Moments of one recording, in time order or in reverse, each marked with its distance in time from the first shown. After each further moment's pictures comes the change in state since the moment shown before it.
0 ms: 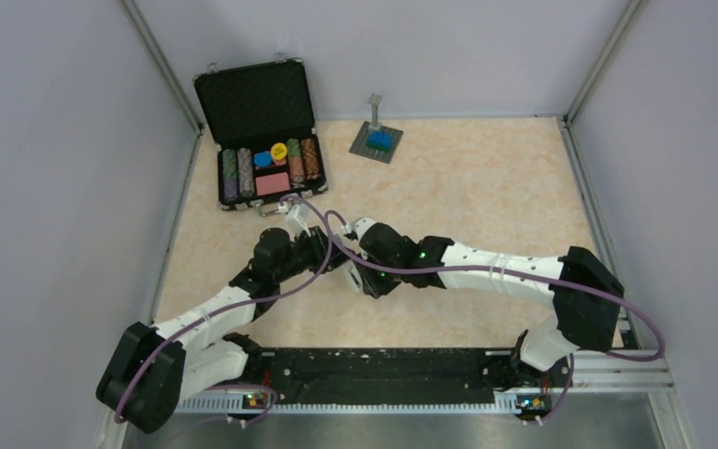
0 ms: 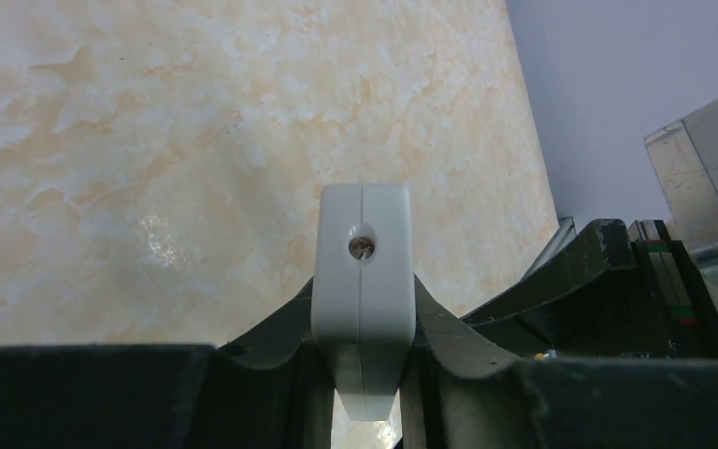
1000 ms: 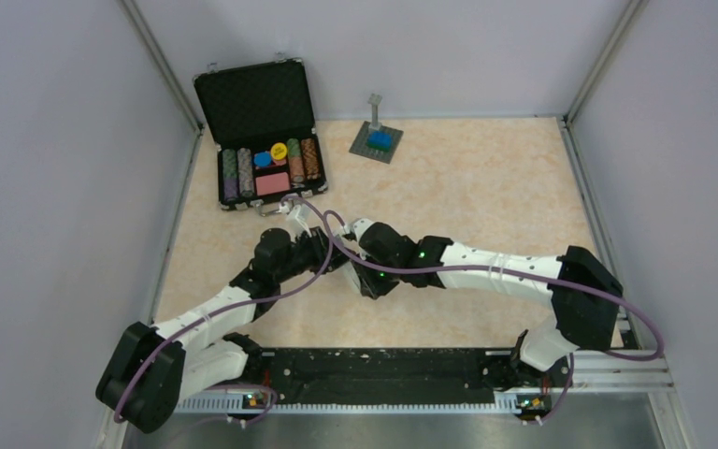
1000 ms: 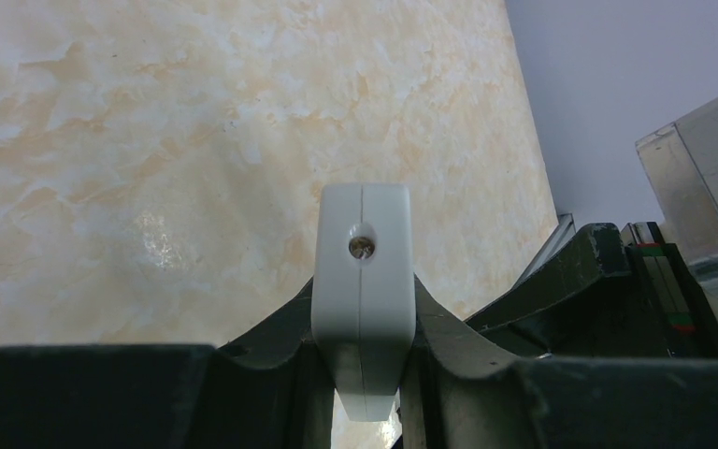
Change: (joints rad) left arm -0.007 0.000 0.000 0.000 0.000 0.000; right arm -0.002 0.006 0.000 0.016 -0.042 -0.003
